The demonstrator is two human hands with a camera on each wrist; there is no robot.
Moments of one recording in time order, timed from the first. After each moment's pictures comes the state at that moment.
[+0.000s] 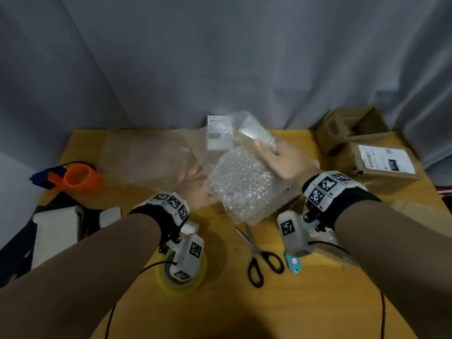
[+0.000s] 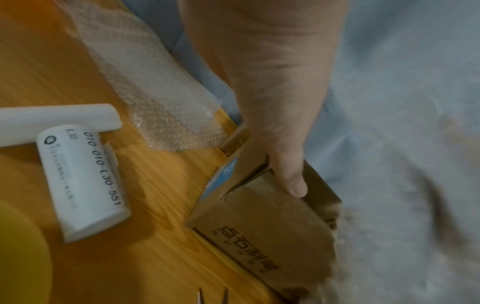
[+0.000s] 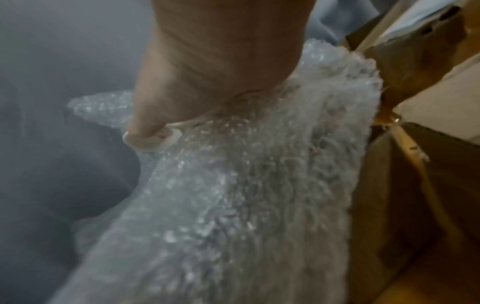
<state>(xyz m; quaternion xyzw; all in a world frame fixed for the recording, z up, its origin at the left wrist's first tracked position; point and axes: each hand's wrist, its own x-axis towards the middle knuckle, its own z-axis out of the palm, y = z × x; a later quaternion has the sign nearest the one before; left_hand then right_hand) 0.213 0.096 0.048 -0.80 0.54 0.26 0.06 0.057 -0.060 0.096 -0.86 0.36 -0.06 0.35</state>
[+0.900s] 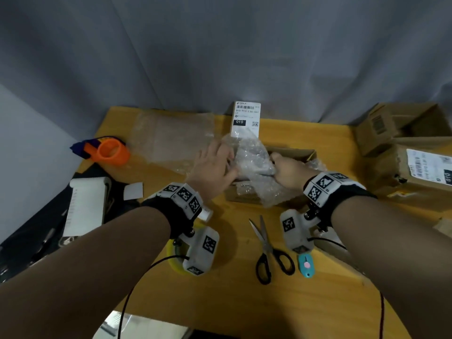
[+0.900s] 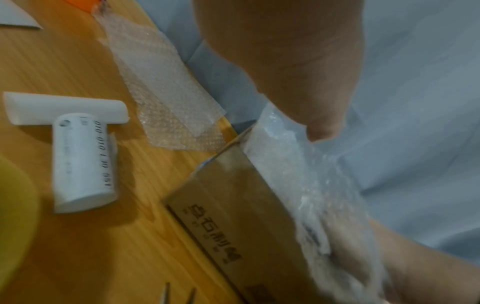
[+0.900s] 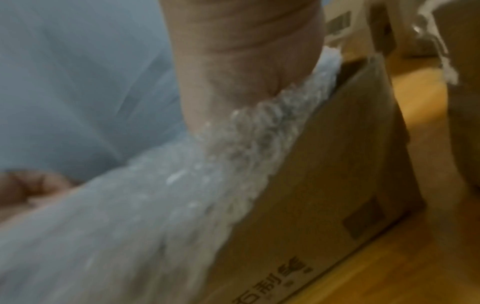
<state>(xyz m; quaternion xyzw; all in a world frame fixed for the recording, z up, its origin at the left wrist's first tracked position) 0.200 0.098 0.048 -0.84 0.50 0.09 -0.17 0.081 -0.074 0.022 -0.91 0.27 0.20 0.24</state>
